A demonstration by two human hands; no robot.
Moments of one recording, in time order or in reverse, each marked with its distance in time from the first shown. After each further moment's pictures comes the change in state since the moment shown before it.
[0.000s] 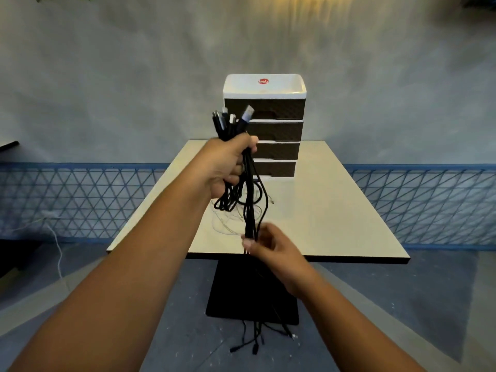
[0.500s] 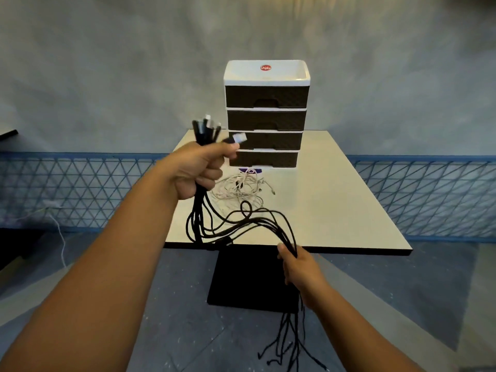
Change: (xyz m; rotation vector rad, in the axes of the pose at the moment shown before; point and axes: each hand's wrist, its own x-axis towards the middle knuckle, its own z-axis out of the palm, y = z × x) left_hand -0.002 -0.014 -0.048 0.035 -0.168 -0.141; right_hand -0.010 0.056 -0.023 -0.079 0.323 0.306
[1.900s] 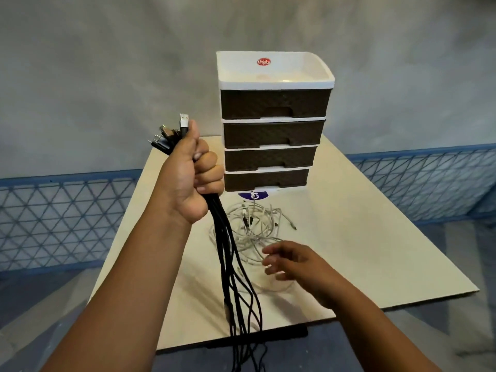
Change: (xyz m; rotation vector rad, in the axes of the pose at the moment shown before) left_hand 0.174 -0.004 -0.104 -0.663 -0.127 0.094; right_hand 0.146 -0.084 0.066 0.009 -0.200 -0.009
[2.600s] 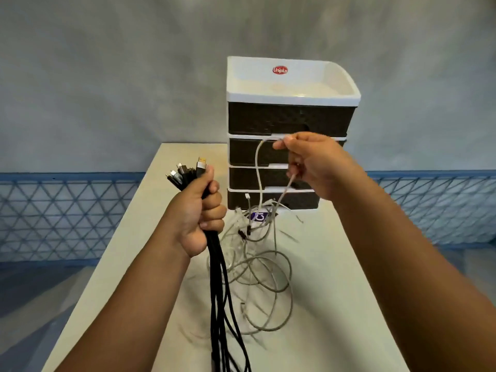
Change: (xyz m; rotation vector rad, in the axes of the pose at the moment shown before) left_hand 0.054 -0.025 -0.025 -0.002 0.169 -0.173; right_hand 0.111 -0.193 -0.058 0.019 0.207 -0.247
